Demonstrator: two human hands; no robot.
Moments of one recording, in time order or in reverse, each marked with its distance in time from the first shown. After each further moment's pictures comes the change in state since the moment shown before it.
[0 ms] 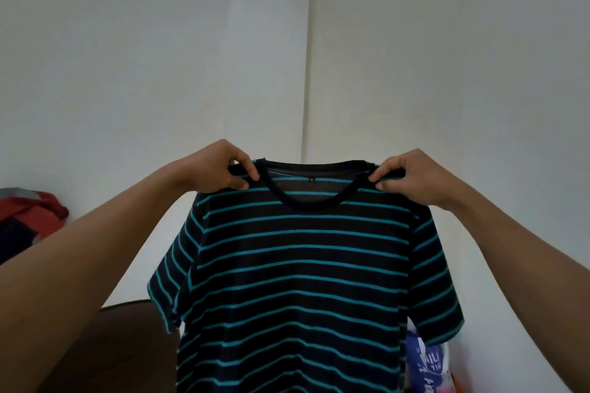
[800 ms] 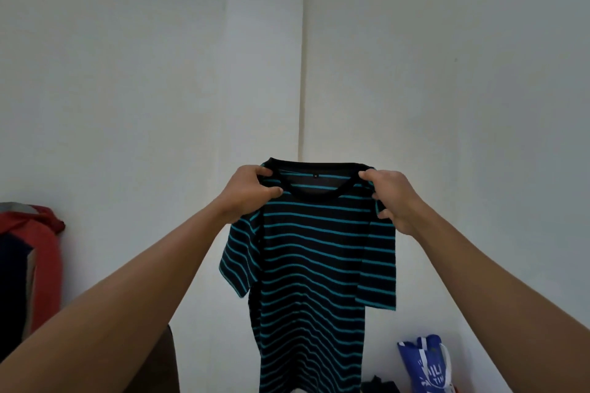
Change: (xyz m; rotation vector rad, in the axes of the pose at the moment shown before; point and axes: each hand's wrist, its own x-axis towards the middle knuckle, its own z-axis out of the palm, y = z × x) left_hand 0.033 0.041 0.068 -0.436 0.233 -0.247; right_hand 0.001 -0.026 0.030 0.648 0.215 0.453
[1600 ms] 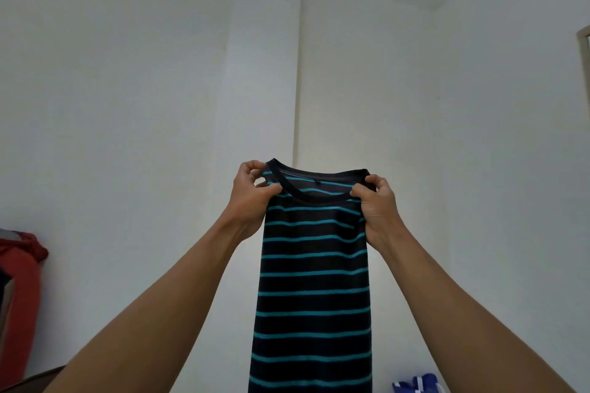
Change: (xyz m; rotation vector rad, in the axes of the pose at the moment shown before) left_hand -0.008 0.047 -0.001 -0.835 0.079 0.119; right_hand 0.003 -0.025 0.017 0.545 0.056 -0.198
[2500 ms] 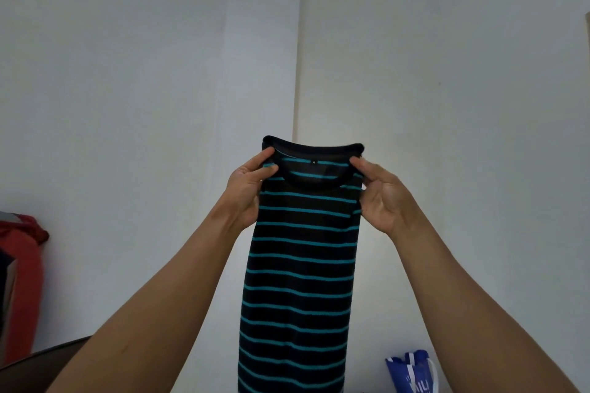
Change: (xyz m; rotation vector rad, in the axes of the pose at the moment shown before) left_hand -0.006 -0.007 -0.015 -0.292 -0.077 -0.176; right_hand -0.012 -0.007 -0.012 0.149 -0.302 0.247
